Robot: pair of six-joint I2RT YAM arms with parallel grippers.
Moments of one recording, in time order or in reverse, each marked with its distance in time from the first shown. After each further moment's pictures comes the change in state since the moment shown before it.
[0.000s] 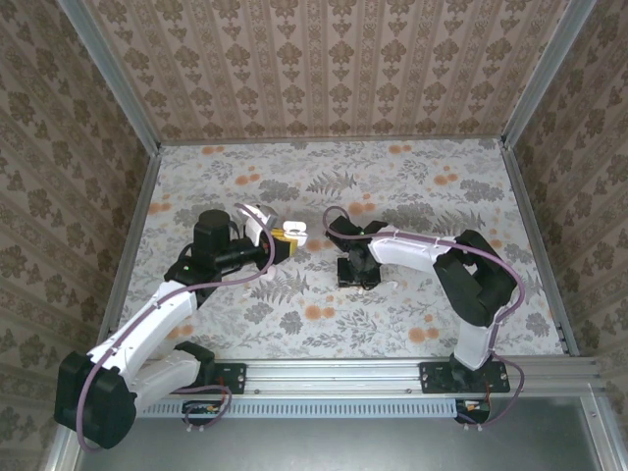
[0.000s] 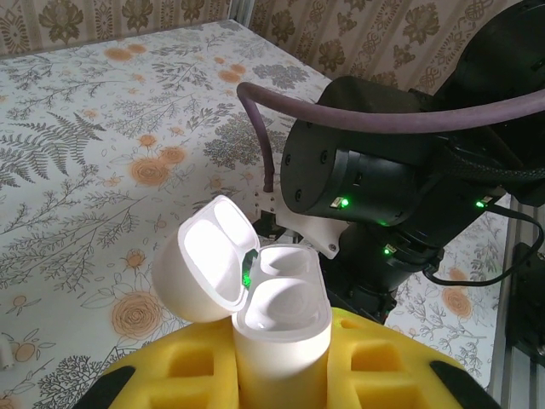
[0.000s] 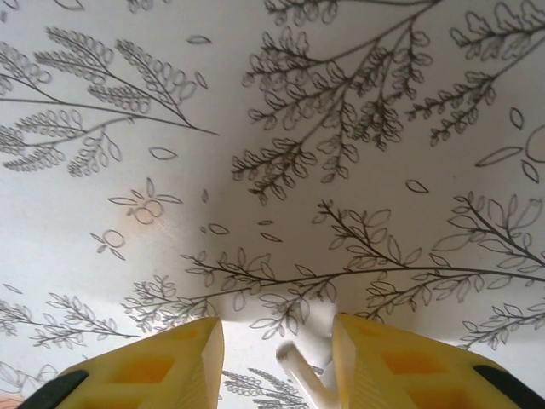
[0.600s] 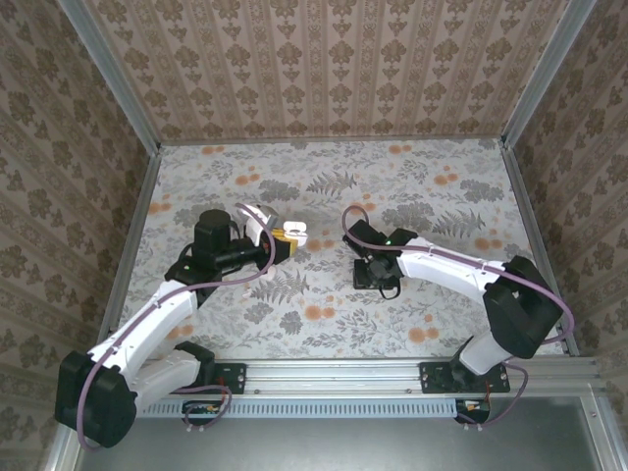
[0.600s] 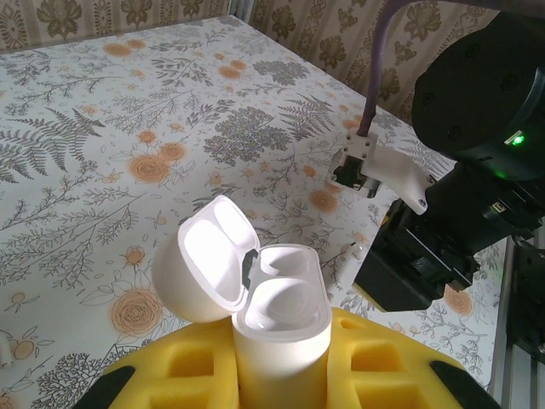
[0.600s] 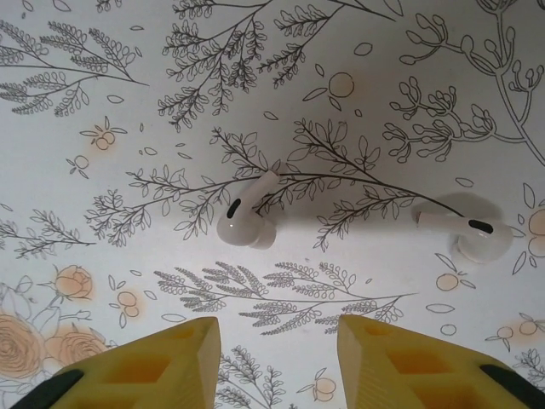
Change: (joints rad) left arm 0.000 0.009 0.000 0.000 0.001 0.002; right arm 0.013 -0.277 -0.146 -0.035 0.115 -0.001
